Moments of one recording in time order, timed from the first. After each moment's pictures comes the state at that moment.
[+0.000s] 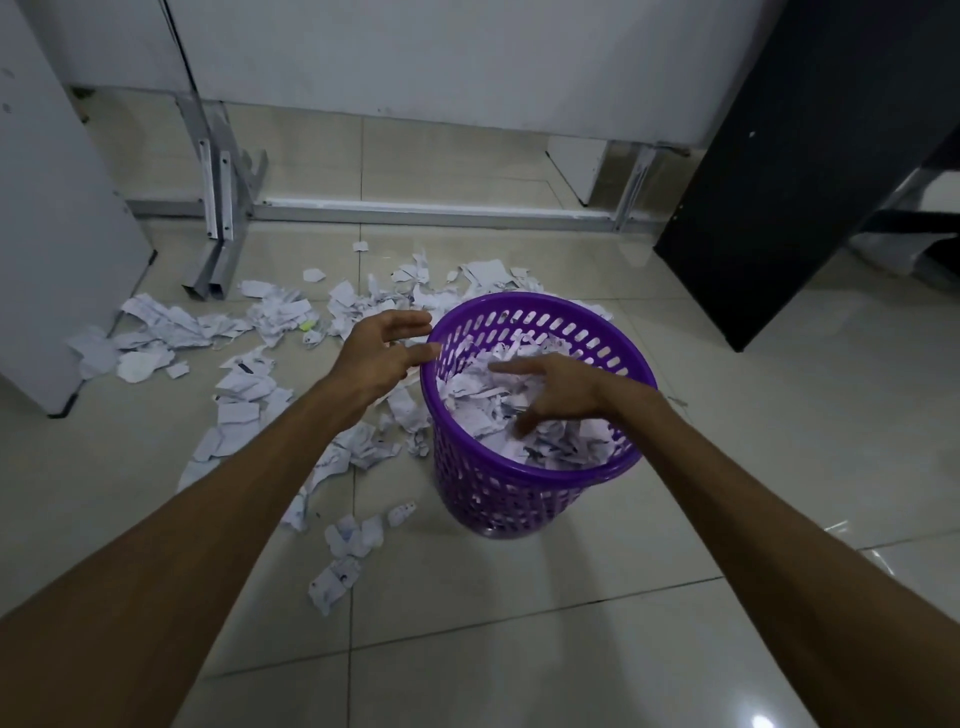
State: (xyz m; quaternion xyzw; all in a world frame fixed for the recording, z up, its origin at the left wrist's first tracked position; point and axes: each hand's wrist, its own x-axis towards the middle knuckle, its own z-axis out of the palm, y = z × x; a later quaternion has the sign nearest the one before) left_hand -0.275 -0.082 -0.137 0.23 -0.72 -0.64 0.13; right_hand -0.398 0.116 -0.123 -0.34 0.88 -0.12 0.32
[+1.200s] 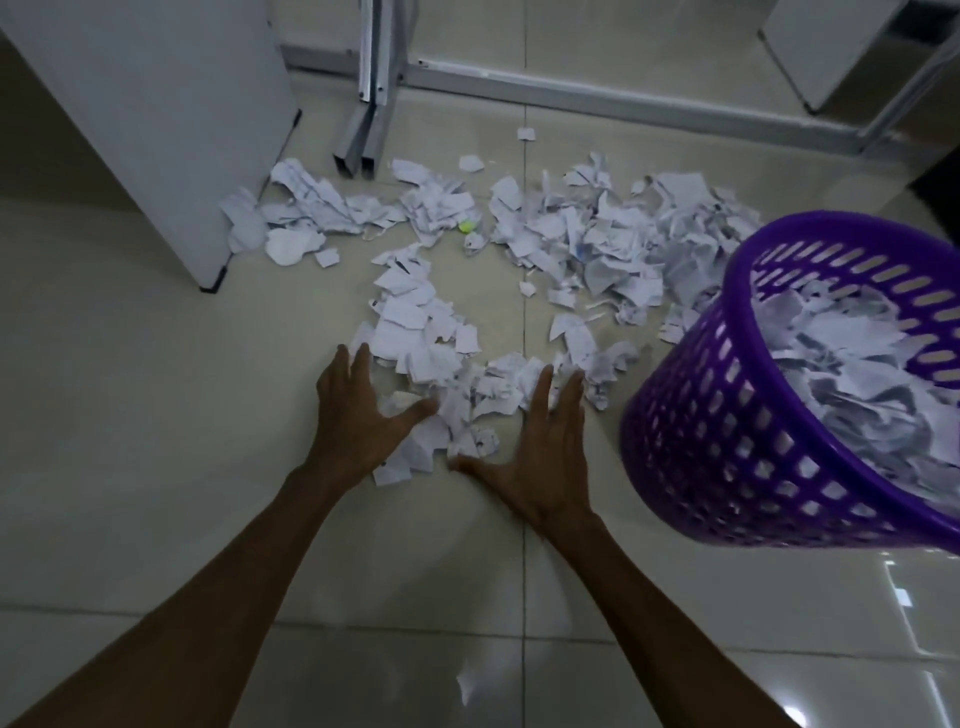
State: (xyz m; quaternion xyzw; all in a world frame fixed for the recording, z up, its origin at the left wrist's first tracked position) left_hand -0.126 -0.232 -0.362 0.42 -0.82 -0.37 0.08; right_hand -0.237 -0.041 -0.362 -0.31 0.90 -0.27 0.11
